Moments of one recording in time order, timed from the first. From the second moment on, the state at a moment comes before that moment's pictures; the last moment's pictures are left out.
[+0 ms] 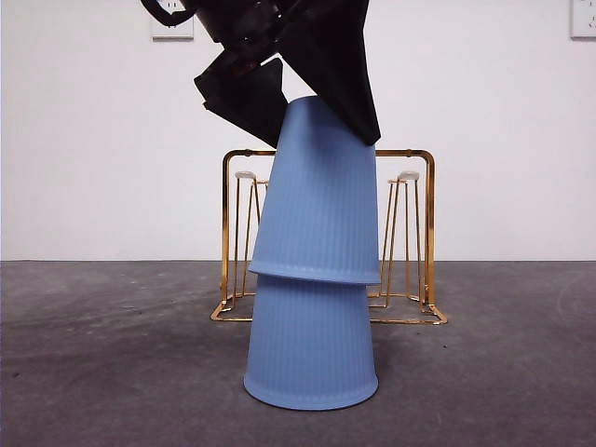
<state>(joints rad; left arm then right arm) -0.87 1.51 1.24 -0.58 0.13 0.03 0.88 0.56 1.09 -1.11 0.00 0.43</state>
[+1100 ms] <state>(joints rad) -0.87 0.98 1.24 -0.86 0.12 -0.05 0.88 0.81 1.09 -0.75 0.00 0.32</state>
